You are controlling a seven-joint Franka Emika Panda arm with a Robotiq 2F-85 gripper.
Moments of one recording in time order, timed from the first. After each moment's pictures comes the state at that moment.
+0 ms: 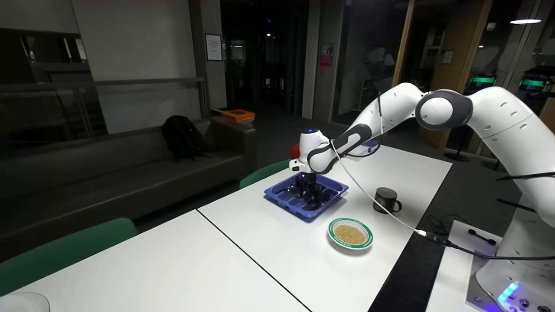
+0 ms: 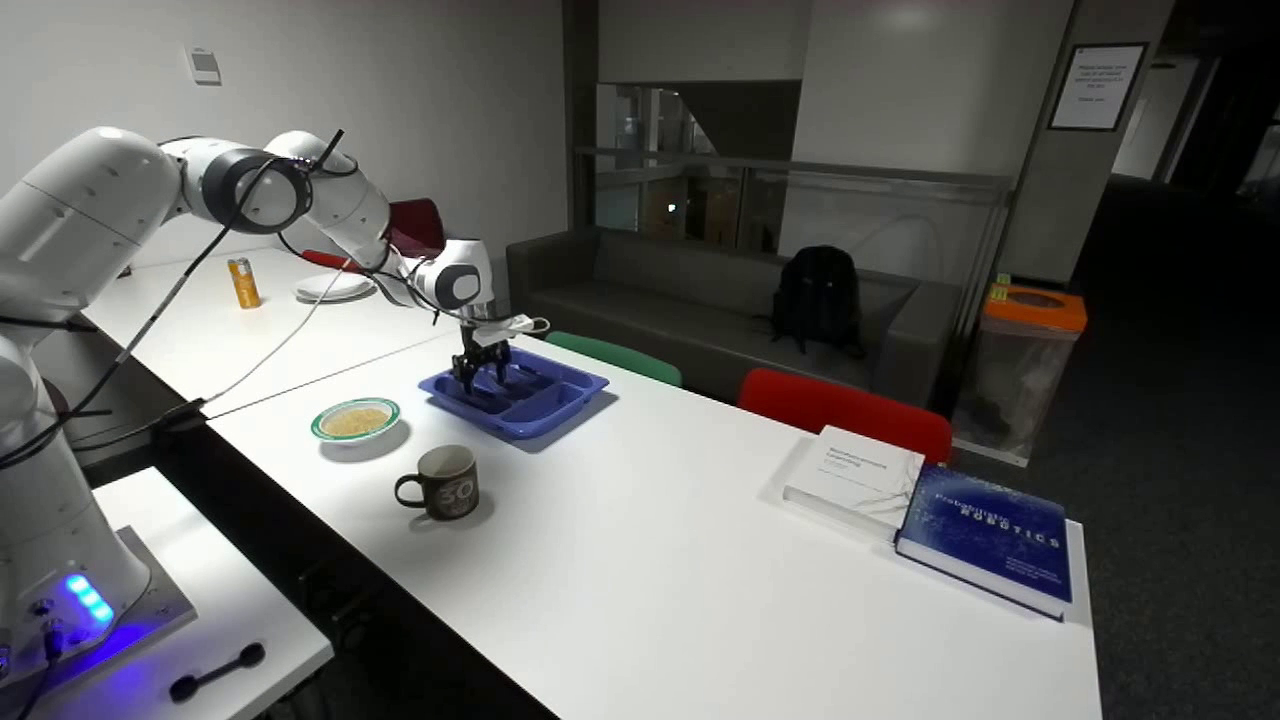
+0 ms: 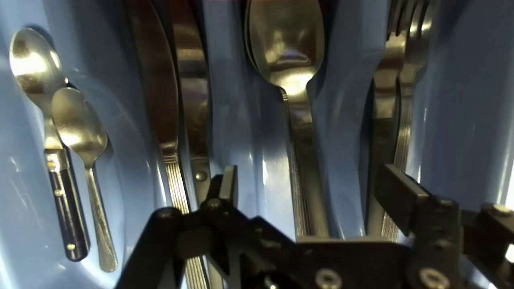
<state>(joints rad) -0.02 0.83 0.10 -1.55 -0.21 2.37 -1.31</state>
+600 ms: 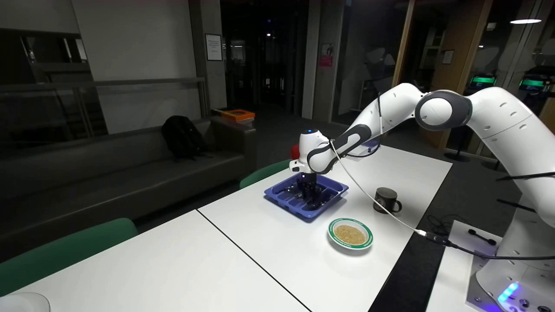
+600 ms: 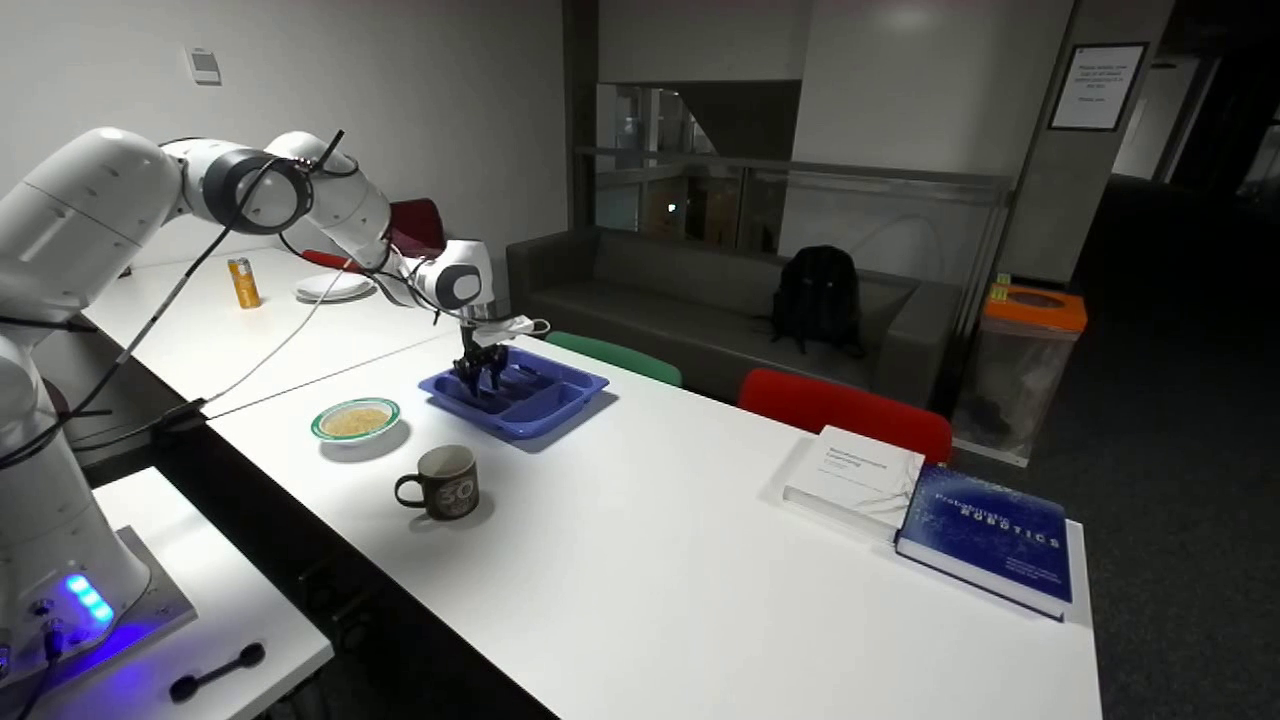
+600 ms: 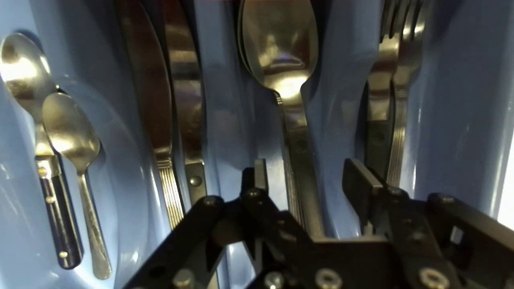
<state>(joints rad) -0.02 0.83 0.10 -1.54 -0.21 2.35 -1.31</state>
